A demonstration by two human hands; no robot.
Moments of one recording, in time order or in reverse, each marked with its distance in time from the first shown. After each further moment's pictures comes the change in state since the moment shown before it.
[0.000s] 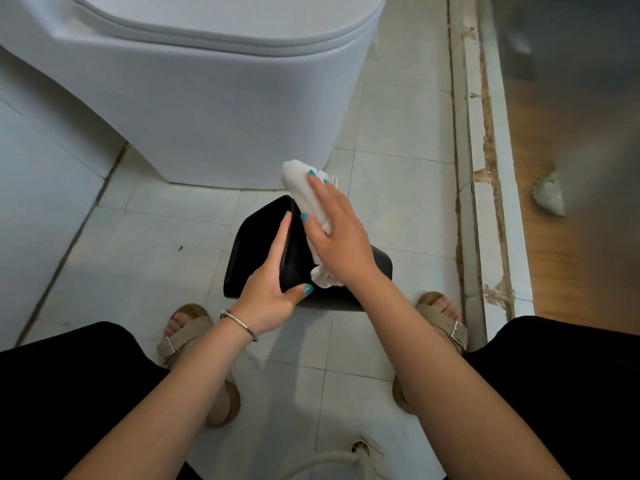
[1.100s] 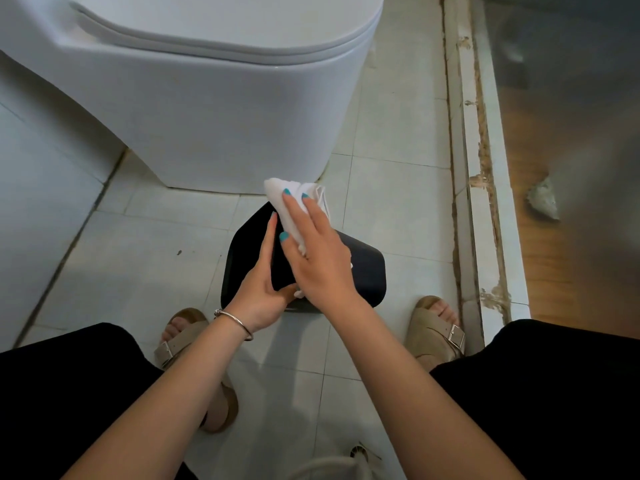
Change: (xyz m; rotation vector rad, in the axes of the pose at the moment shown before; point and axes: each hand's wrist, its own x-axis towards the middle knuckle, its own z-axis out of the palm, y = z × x) left_hand 0.007 -0.004 -0.003 -0.083 0.023 -0.047; right_hand -0.021 -0.019 0.025 -0.197 0.020 -0.088
